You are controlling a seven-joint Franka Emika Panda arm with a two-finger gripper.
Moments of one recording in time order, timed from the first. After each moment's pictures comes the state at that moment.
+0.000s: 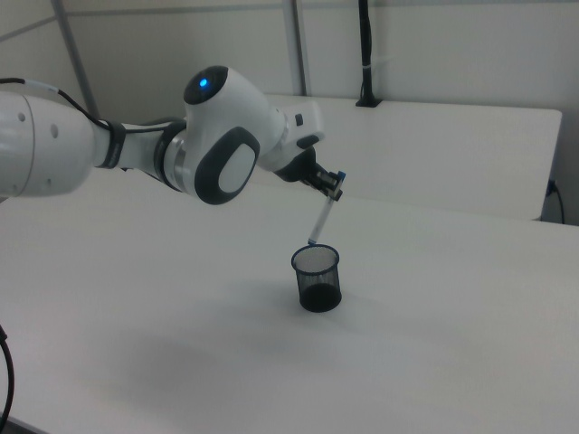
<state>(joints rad) -0.06 0.21 -0.19 -1.89 0.01 2.76 0.03</state>
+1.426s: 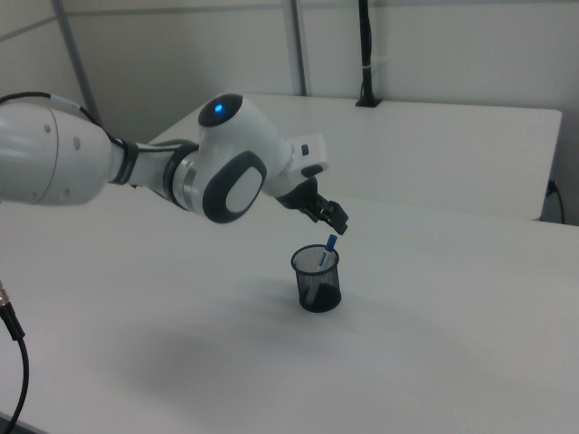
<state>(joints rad) -0.06 0.26 -0.19 -1.91 0.01 2.74 0.04</state>
